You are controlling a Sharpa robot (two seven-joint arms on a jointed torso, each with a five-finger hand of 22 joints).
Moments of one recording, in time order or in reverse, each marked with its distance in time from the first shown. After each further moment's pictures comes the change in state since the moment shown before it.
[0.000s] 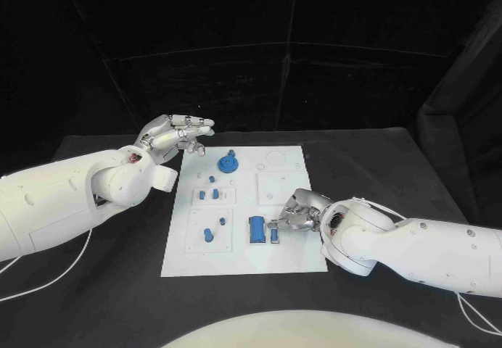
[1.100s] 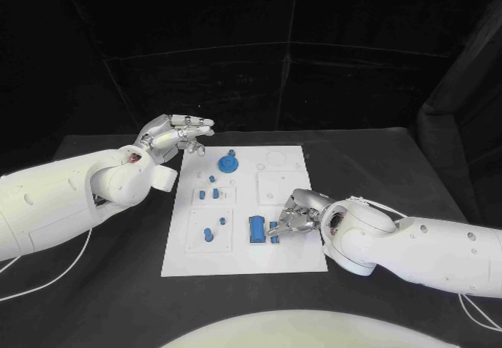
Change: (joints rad) left arm 0.000 -0.003 0.000 0.001 0.000 0.000 -0.003; left_hand 0.000 0.000 0.000 0.000 0.000 0.000 0.000 0.000 0.000 -0.004 0.004 0.000 0.000 0.000 0.000 0.000 -0.001 0.000 0.000 0.000 0.000 -0.001; right arm -0.001 0.000 -0.001 -0.006 -0.100 0.045 0.011; right_hand -0.053 -0.068 -0.117 -0.037 -0.204 0.000 0.000 -0.004 0.016 0.004 -0.004 -0.009 -0.019 0.000 -0.001 -0.004 0.000 0.000 0.000 0.000 0.000 0.000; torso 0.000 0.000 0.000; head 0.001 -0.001
